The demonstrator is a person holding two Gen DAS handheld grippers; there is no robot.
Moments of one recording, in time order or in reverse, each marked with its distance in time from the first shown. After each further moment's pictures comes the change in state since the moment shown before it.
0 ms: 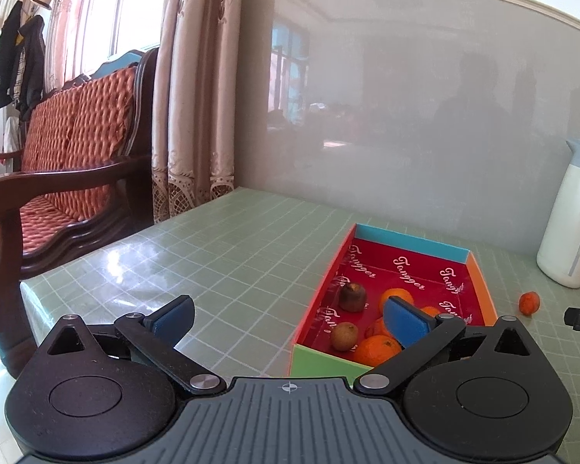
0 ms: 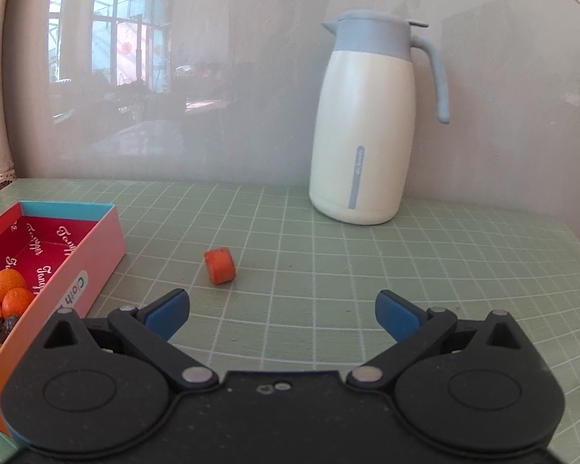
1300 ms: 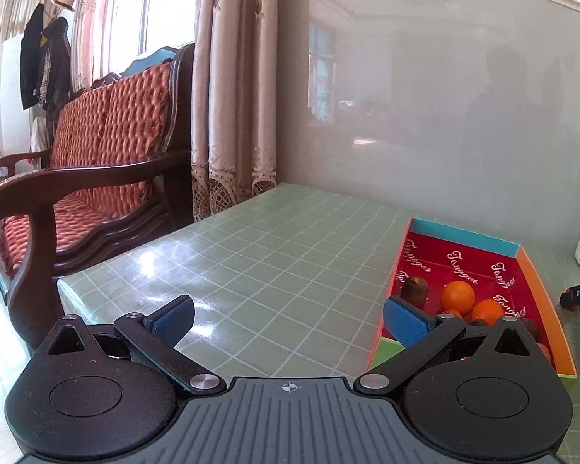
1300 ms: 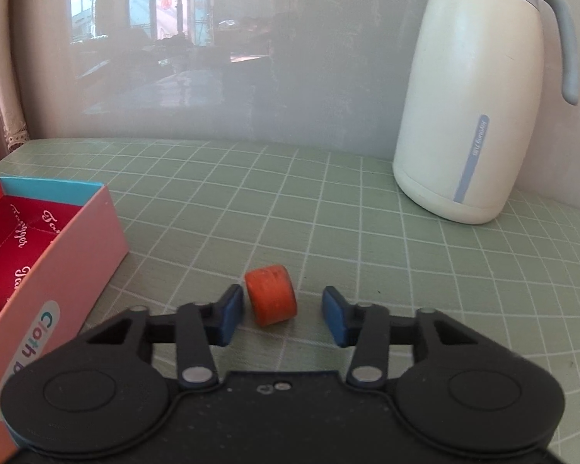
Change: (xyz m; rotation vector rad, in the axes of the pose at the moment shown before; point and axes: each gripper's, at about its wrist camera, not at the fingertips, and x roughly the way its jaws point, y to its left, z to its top) left arm 0.009 0.033 -0.005 0.004 0.007 0.100; right arm 0.103 0.029 0.025 -0.079 0.142 0.135
